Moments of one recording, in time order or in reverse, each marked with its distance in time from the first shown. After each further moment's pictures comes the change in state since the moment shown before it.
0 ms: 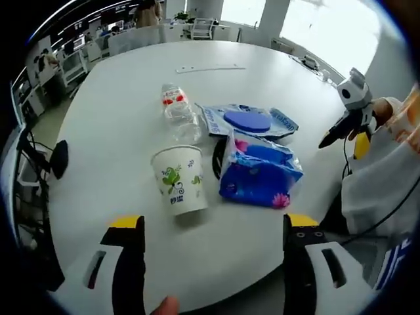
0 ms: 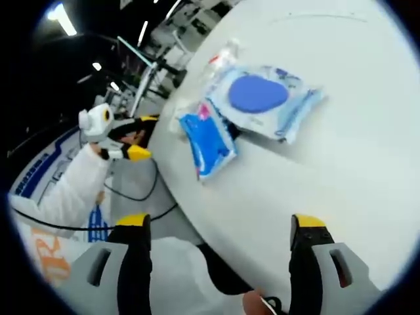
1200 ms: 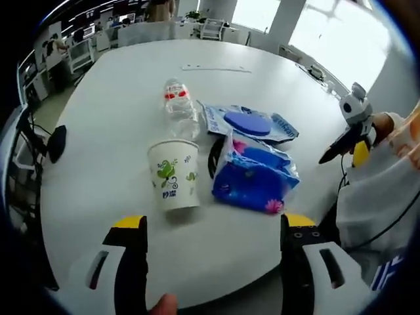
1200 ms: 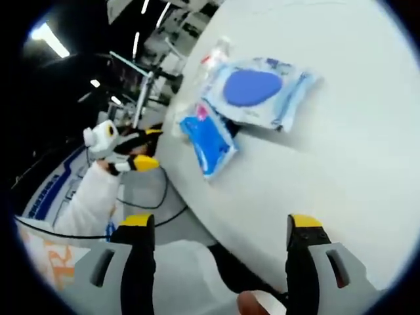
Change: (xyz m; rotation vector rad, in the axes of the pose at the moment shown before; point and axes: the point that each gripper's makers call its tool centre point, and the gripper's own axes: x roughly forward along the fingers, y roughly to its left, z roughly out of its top) left arm 0.006 -0.007 -0.002 -0.100 -0.024 -0.021; right arm 0.000 0.002 -0.004 0.154 -0.017 0.081
